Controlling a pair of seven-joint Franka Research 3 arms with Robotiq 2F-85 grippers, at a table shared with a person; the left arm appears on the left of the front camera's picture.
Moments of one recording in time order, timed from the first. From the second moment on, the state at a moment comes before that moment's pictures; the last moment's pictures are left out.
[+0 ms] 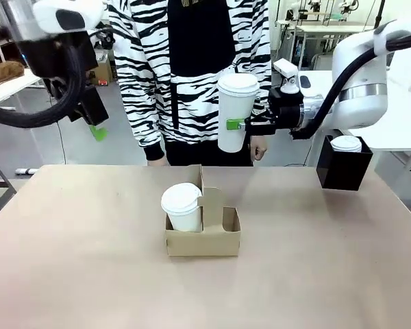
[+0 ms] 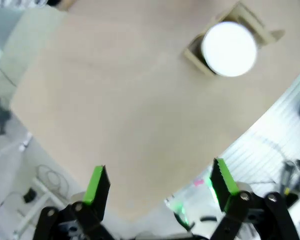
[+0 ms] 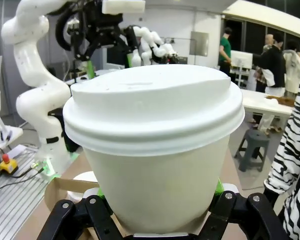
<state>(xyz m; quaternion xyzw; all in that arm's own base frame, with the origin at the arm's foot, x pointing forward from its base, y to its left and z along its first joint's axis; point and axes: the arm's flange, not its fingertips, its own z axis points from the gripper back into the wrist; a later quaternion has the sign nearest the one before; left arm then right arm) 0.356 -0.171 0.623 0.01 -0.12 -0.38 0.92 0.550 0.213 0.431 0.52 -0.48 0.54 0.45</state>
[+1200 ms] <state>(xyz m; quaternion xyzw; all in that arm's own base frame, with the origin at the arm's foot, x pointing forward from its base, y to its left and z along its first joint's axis) 0.365 -0.063 0.520 -0.09 -0.24 -0.53 0.81 0.513 0.260 0.369 0.64 -0.38 0.55 0.37</state>
